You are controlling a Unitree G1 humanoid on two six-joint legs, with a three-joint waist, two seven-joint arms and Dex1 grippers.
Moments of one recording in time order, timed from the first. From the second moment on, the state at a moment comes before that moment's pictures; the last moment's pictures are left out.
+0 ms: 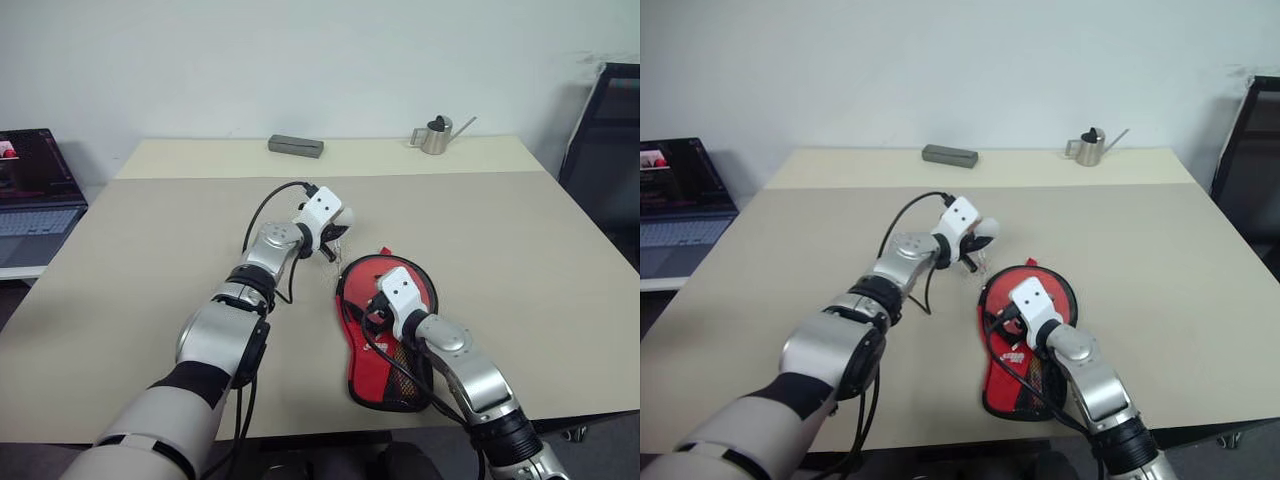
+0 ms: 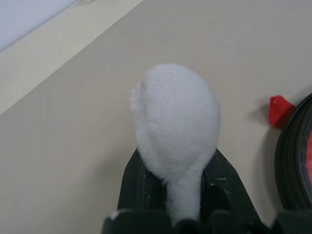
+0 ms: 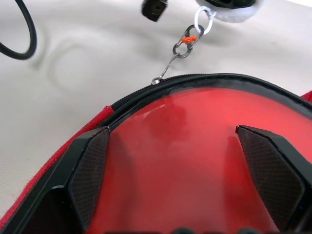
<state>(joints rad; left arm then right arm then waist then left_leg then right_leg) -1.19 0.17 -0.11 1.33 0.13 -0.16 -0.58 -0.24 -0.19 0.30 -0.14 -0.02 0.48 0.38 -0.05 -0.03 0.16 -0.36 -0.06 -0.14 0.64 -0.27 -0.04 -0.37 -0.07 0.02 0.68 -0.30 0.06</state>
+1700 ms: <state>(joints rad) -1.21 -0.04 -0.19 1.40 0.40 -0.14 -0.42 0.01 -0.16 0.36 -0.48 -0.06 0.70 0.22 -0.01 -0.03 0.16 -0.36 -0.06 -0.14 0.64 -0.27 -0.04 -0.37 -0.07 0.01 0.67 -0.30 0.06</state>
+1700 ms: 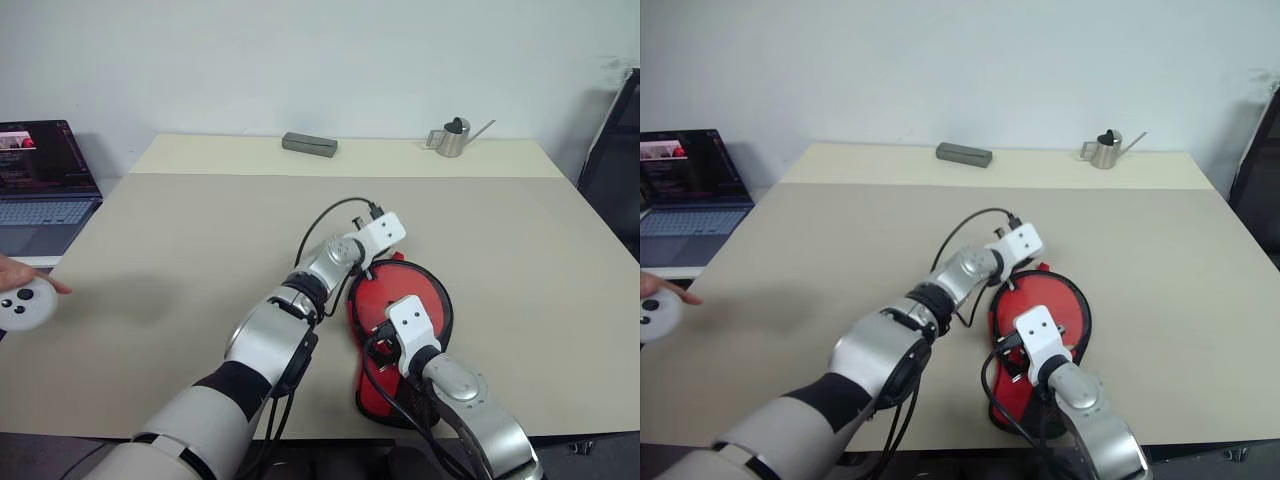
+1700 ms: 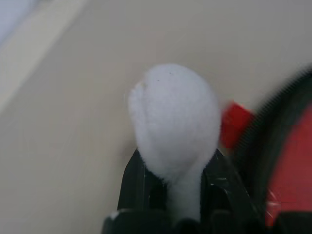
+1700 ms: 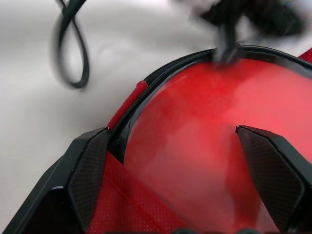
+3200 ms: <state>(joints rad) -0.59 0.35 0.07 0.29 -0.20 0.26 -0.93 -0.19 -0.47 -0.03 -0.36 0.28 0.71 0.59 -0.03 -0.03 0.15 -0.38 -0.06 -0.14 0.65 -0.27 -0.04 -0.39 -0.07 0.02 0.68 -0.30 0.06</state>
